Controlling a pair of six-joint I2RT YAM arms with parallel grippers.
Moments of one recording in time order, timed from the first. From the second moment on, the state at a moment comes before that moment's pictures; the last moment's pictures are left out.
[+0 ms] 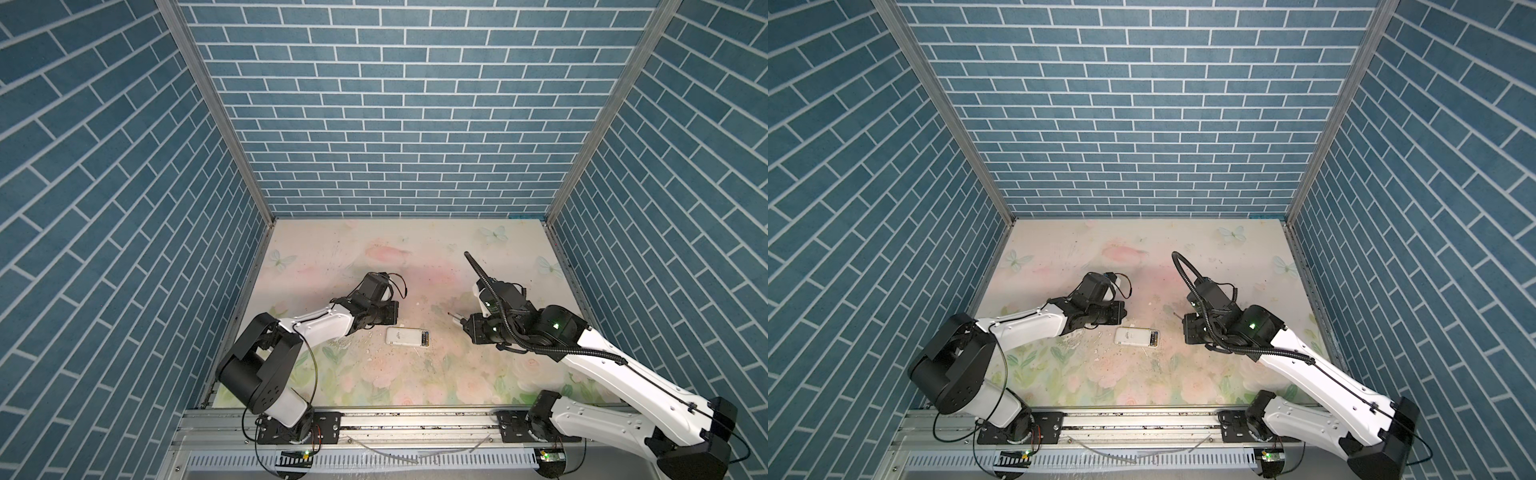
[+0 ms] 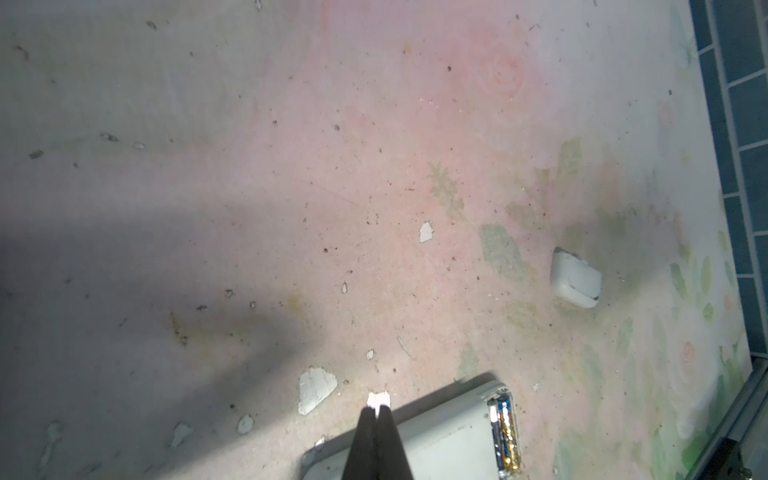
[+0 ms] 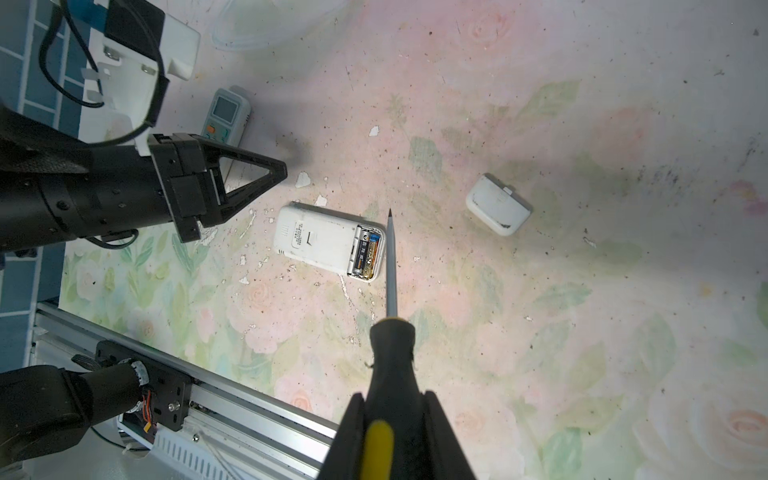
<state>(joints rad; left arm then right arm) -0.62 1.57 0.78 -0.12 0.20 -0.53 0.88 1.01 1.01 -0.98 0.04 0.71</state>
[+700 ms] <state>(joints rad) -0.67 1.61 0.72 -0.07 0.15 -0.52 0.89 1.05 1.01 -1.01 0.03 0.76</state>
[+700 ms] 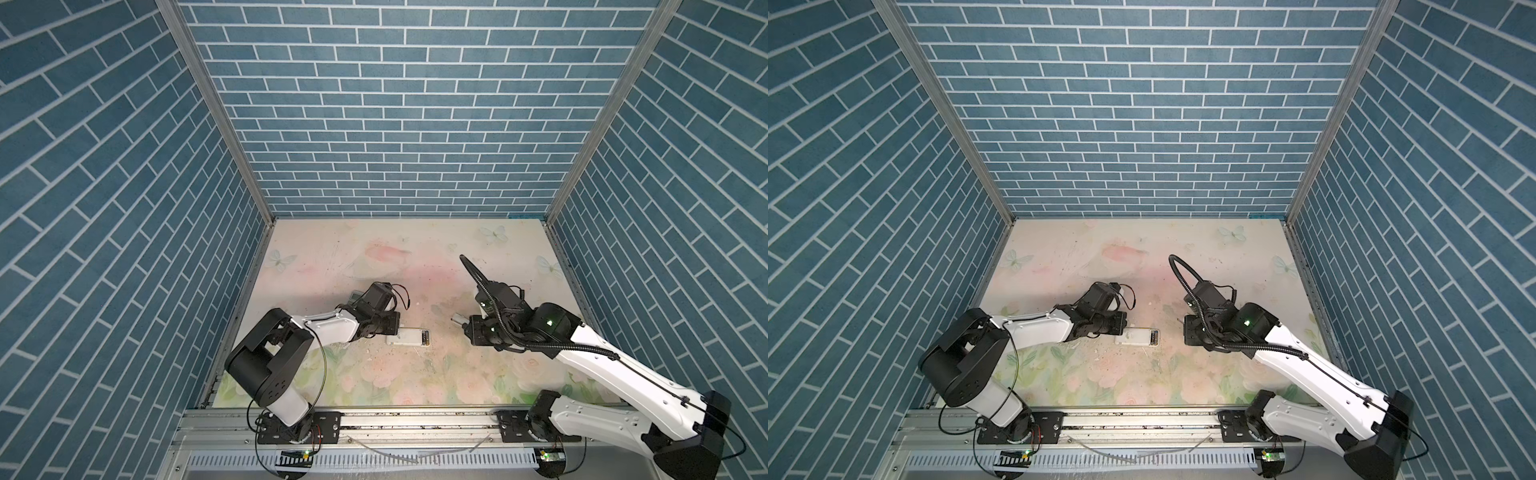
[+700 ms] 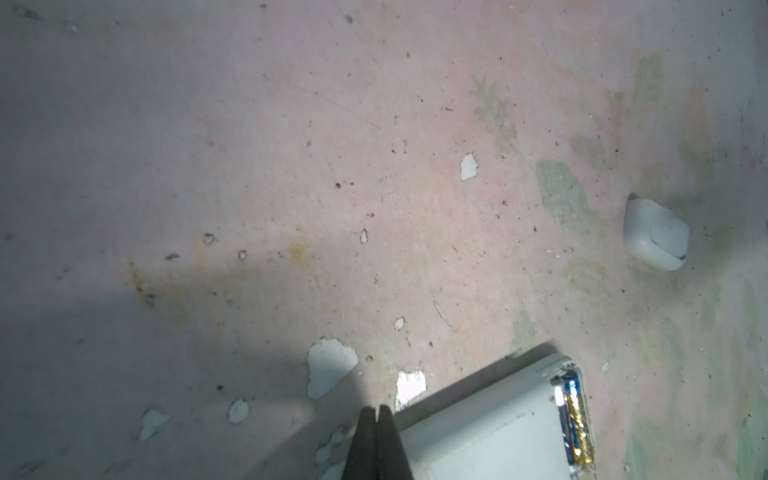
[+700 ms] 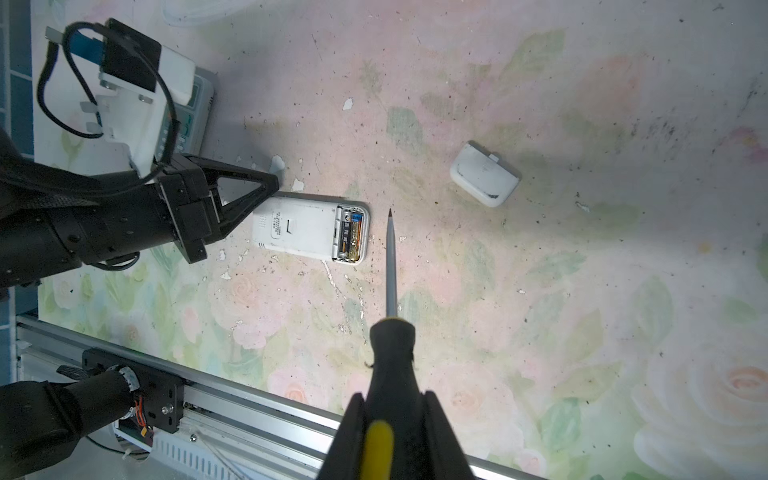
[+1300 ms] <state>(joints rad) -0.78 1.45 0.58 -0.08 0.11 -0.65 0.89 1.12 1.01 -1.00 0.00 0.79</state>
